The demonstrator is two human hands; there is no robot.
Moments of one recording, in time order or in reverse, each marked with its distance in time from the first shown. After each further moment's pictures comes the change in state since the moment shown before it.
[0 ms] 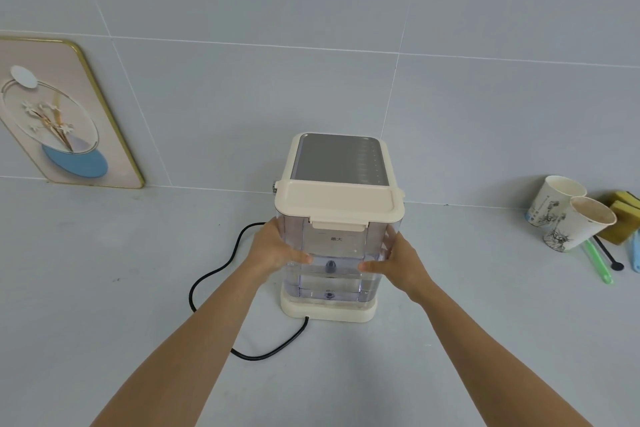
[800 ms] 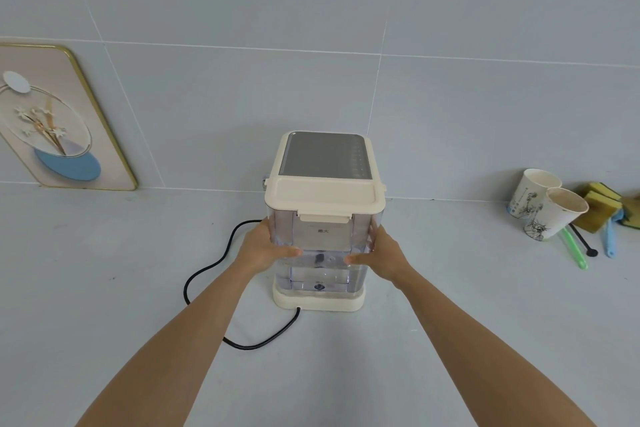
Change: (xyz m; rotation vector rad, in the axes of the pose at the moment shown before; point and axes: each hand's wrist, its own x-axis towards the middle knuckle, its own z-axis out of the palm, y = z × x) left_hand -0.017 -0.005 0.002 0.181 -0.023 0.076; right_hand -0.011 -0.005 0.000 -0.085 -0.010 0.076
